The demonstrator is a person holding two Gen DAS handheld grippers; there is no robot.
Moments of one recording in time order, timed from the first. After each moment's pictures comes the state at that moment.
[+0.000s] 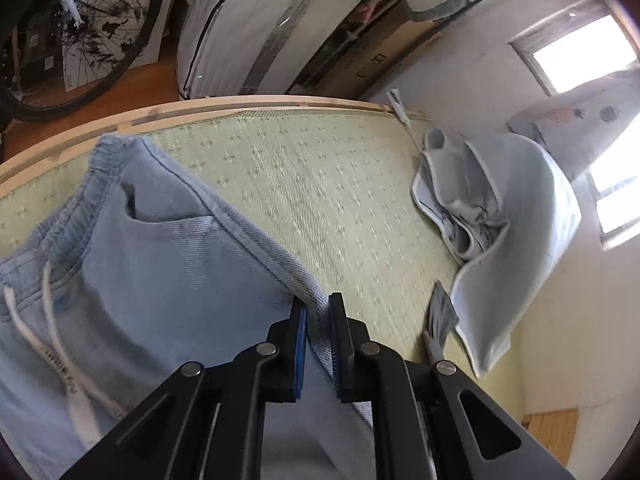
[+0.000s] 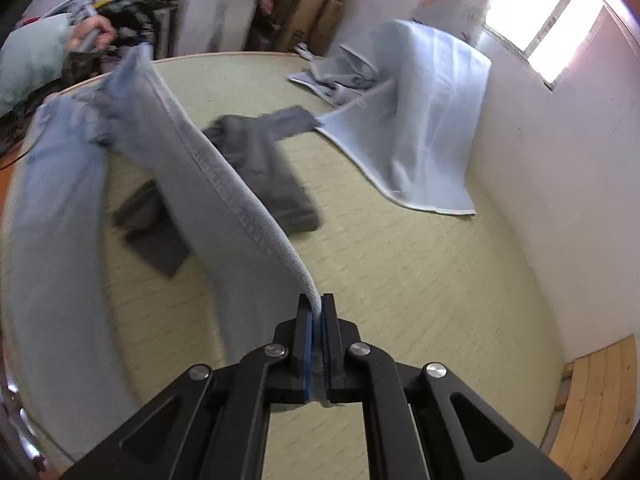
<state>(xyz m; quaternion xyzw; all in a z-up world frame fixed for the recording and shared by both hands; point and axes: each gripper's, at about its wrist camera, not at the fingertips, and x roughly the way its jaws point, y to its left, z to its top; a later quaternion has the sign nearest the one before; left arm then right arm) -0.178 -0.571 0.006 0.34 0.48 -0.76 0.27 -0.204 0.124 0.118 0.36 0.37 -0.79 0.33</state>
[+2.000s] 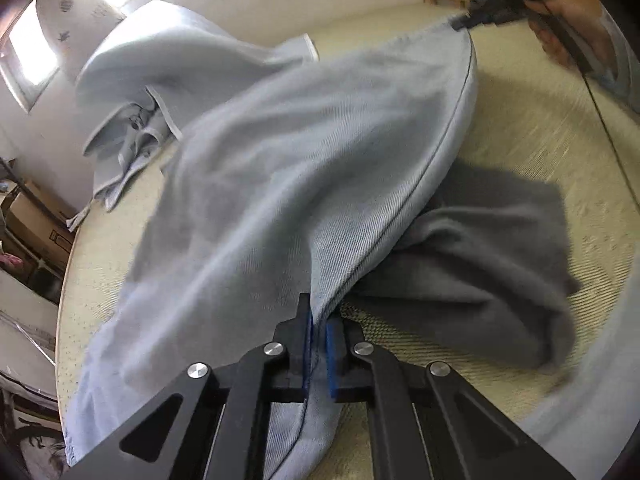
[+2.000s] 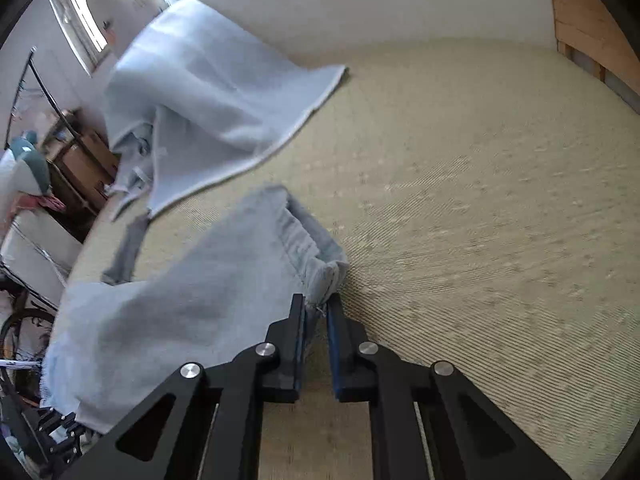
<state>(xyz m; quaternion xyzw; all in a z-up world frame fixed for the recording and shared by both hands) -0.179 -0.214 -0.096 0.42 -0.23 -0.87 -0.12 -0.338 0.163 -0.048 0.44 -0.14 -0.88 0.10</state>
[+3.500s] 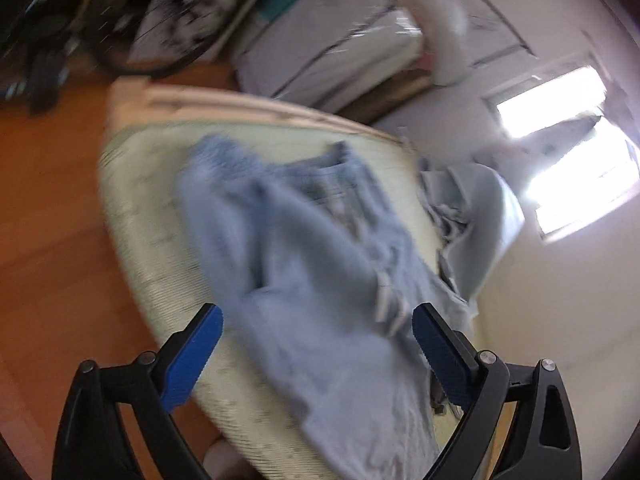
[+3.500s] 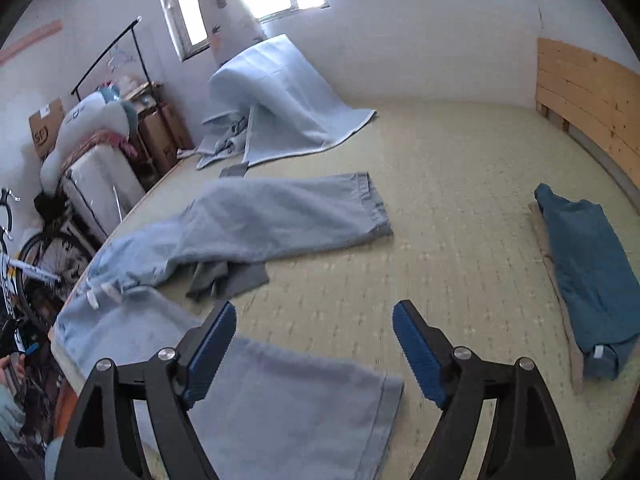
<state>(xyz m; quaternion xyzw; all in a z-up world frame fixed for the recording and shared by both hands) 0.294 -0.586 -0.065 0.26 0.53 -0.78 0.21 0.066 0.169 0.079 0.38 -0.05 -0.91 0.14</state>
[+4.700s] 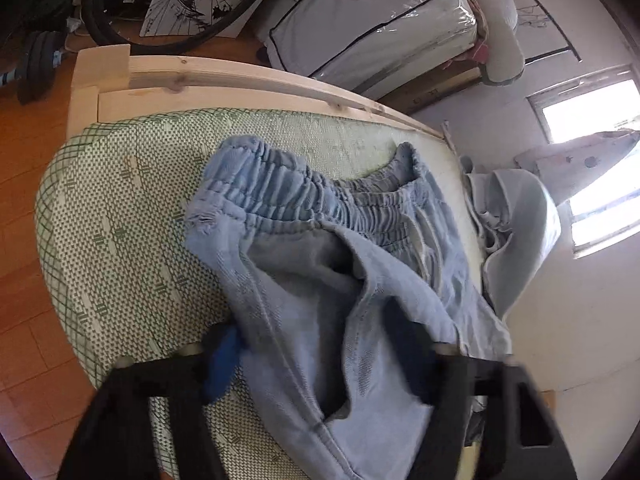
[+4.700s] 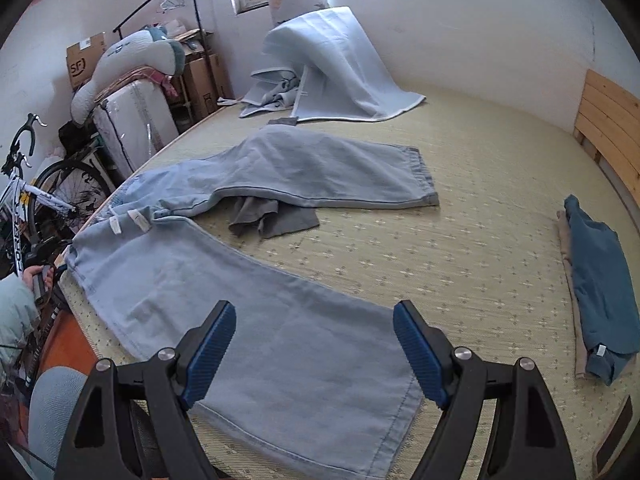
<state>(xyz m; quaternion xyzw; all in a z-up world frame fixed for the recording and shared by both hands) 0.222 -0.673 -0.136 0.30 0.54 -0.76 0.23 0.120 0.106 0.065 0.41 0.03 -0.89 0.19</state>
